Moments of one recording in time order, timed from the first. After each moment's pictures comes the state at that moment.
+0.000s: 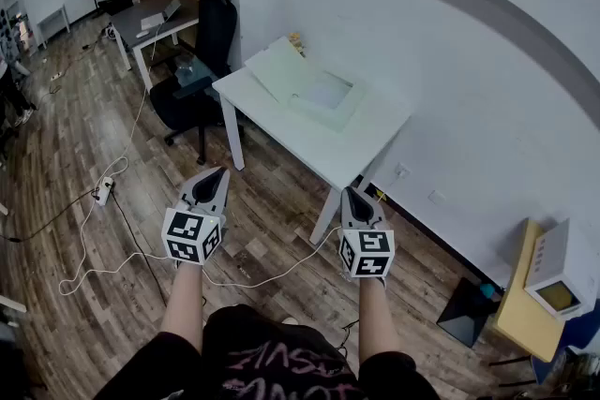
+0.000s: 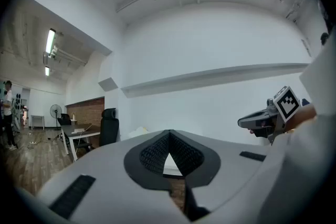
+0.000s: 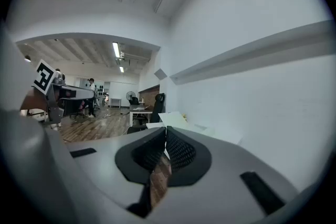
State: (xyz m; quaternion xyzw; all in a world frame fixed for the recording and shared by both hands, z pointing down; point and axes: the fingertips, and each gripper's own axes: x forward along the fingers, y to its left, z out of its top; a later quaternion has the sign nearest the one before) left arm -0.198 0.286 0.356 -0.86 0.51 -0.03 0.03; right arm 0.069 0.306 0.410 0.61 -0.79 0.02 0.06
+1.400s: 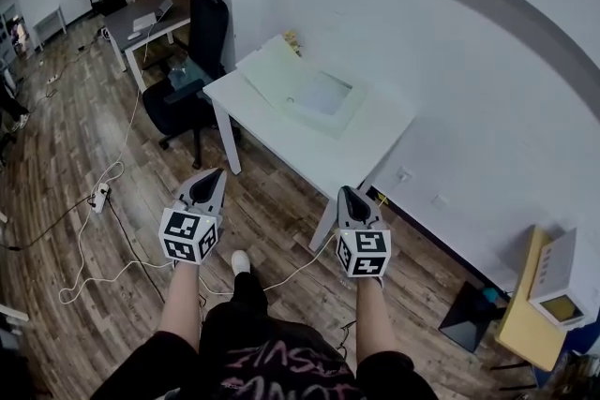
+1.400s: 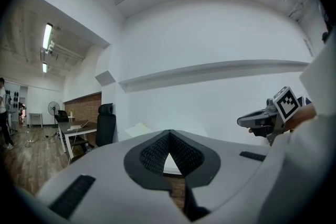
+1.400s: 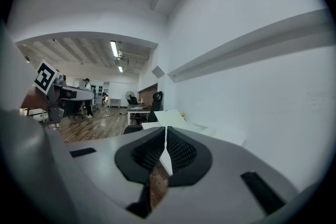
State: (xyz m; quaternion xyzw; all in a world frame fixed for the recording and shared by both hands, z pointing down) left arm -0.177 0.205 0.382 -0.86 0.50 -0.05 0.02; right arm 0.090 0.226 0.435 0.61 -0.79 0.03 0.06
